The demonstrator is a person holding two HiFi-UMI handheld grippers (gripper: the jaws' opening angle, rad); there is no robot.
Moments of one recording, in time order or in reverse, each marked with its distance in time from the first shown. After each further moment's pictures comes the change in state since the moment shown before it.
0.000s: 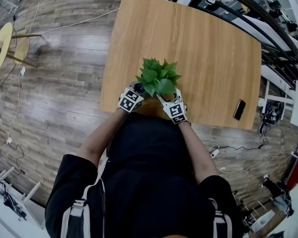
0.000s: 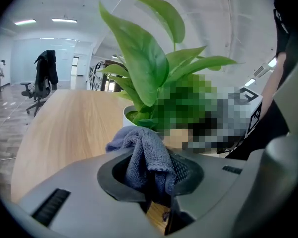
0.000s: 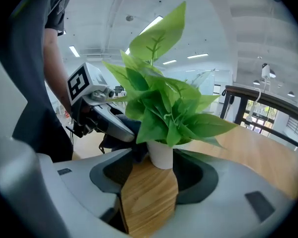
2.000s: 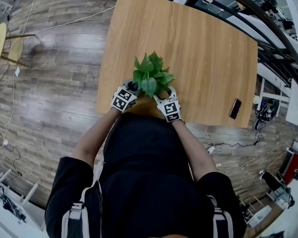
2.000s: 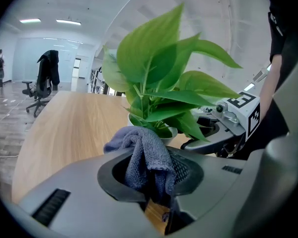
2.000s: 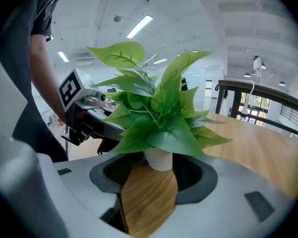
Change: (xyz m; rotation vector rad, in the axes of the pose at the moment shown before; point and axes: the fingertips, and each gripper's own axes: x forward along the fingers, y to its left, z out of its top) left arm -0.012 0.023 0.006 -0.012 -0.064 -0.009; right arm 0.018 0.001 0.012 0.112 -0.006 -0.047
